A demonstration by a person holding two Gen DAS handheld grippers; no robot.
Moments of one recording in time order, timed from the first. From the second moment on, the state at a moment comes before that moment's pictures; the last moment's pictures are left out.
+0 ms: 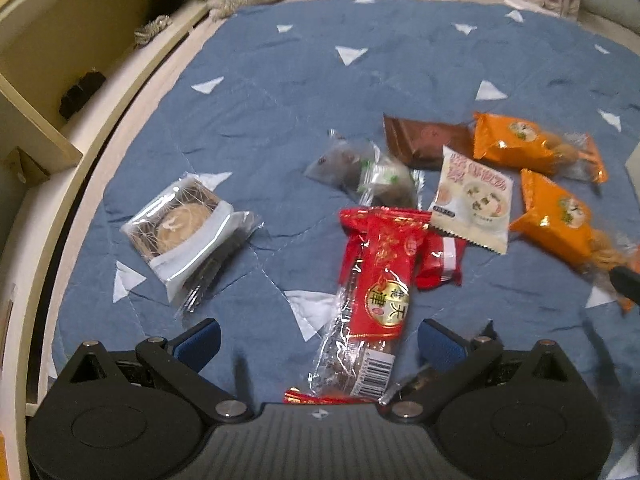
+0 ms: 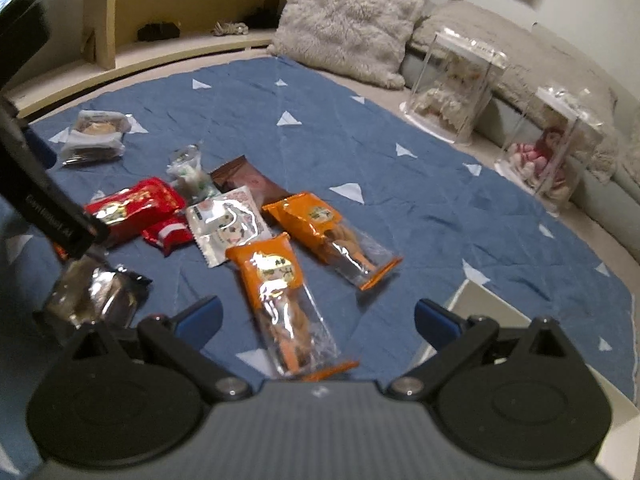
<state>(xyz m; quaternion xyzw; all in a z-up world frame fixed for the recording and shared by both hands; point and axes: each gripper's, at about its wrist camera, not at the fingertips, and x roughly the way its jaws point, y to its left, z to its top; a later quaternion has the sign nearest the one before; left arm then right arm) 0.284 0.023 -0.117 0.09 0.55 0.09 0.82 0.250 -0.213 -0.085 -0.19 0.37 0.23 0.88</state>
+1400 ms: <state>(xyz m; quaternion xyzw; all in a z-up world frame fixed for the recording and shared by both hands) 0.294 0.030 -0.131 0.09 0.56 -0.02 0.83 0.285 -0.210 -0.114 -0.04 0.53 0.25 0.81</state>
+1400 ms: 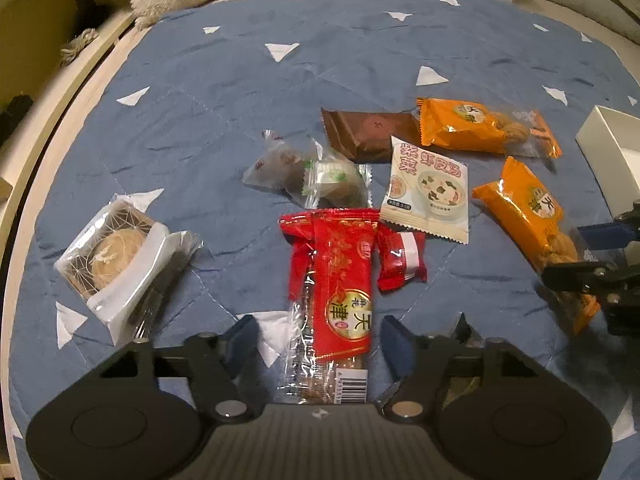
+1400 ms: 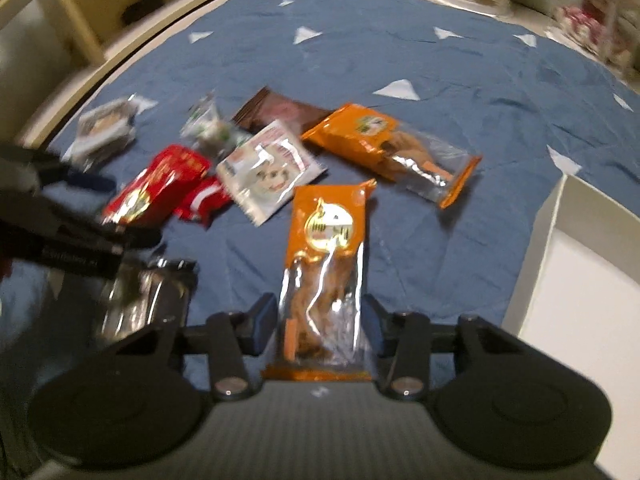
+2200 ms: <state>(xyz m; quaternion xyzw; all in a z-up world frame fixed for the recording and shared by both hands) 0.272 0.031 -0.067 0.01 0.50 -0.01 0.87 0.279 -0.217 -0.069 -0.02 0.48 0.20 0.85</state>
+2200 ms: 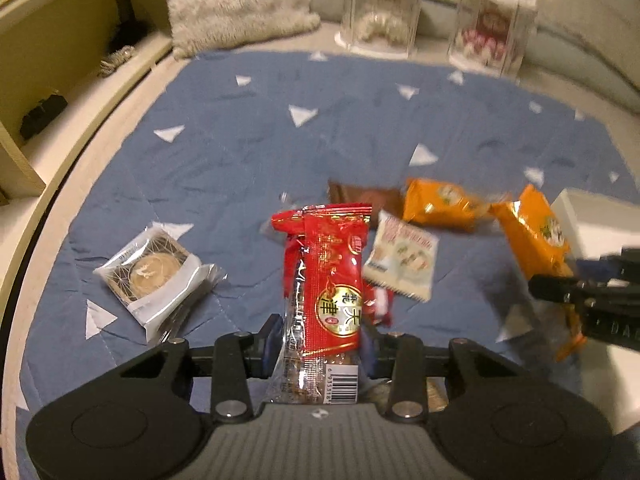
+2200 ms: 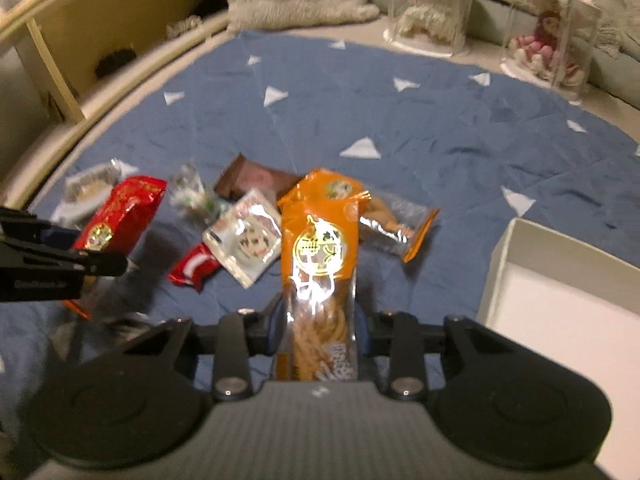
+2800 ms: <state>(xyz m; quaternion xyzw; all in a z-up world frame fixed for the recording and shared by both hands) 0.231 -0.045 -0.009 -0.05 0.43 -0.09 0.90 0.207 -0.305 -0.001 0.03 0.42 0.12 0.90</state>
